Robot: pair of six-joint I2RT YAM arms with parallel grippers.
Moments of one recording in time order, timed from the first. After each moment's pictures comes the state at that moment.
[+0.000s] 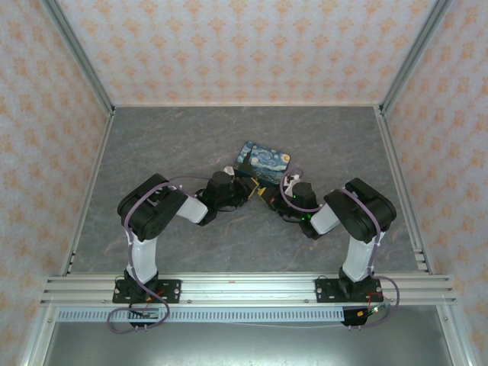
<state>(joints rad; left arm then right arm) -0.60 1.95 0.72 0.80 0.23 -1.45 0.53 1.84 0.42 1.07 -0.38 1.28</state>
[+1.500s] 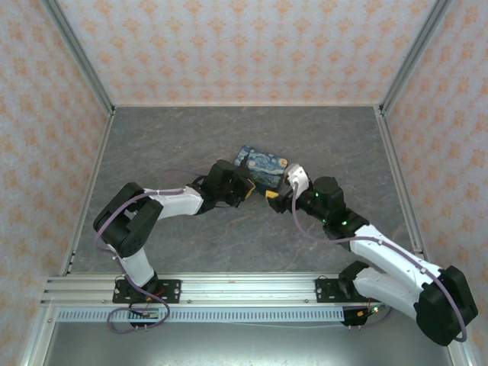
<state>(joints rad) -0.60 1.73 0.85 0.19 0.24 -1.51 0.60 0.93 0.49 0.12 -0.16 -0.16</state>
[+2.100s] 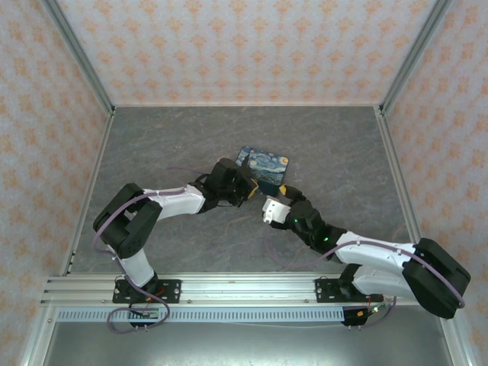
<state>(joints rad) -0.63 1.73 0.89 0.15 0.24 -1.51 0.85 1.11 0.32 0.37 0.32 -0.72</state>
